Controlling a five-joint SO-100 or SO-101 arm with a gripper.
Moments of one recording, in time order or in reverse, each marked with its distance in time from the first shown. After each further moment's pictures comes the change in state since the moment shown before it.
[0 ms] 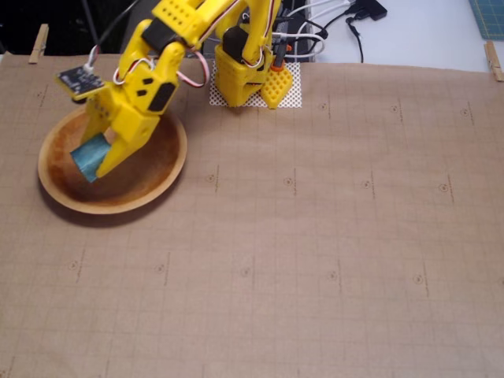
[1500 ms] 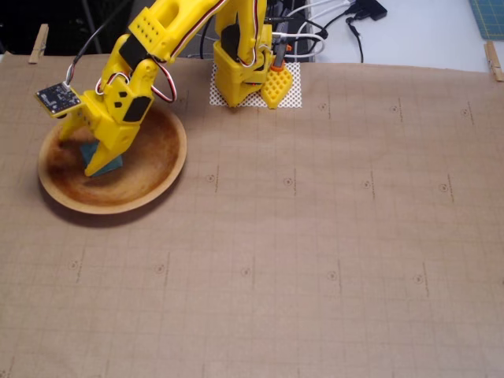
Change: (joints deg) arm 5.5 -11.2 -1.3 -5.1 -4.4
